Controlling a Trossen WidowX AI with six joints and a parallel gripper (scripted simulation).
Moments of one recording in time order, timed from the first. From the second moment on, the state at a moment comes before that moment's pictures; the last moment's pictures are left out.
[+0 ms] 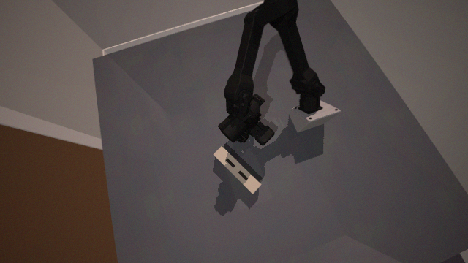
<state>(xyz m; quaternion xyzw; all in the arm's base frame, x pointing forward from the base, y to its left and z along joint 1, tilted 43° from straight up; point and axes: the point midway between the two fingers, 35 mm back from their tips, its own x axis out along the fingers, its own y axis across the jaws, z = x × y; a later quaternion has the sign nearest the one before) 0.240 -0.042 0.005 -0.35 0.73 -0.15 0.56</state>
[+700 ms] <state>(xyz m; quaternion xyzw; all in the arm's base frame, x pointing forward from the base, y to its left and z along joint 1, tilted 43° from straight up) 0.246 -0.024 -0.031 -0.36 0.74 -0.14 0.56</state>
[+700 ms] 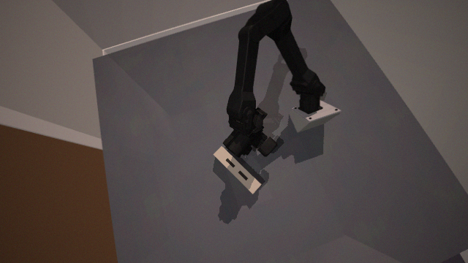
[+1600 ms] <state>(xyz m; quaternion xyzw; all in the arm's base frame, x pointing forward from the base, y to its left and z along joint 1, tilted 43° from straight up) 0.270 -0.014 -0.045 -0.36 0.73 -0.14 0.56</state>
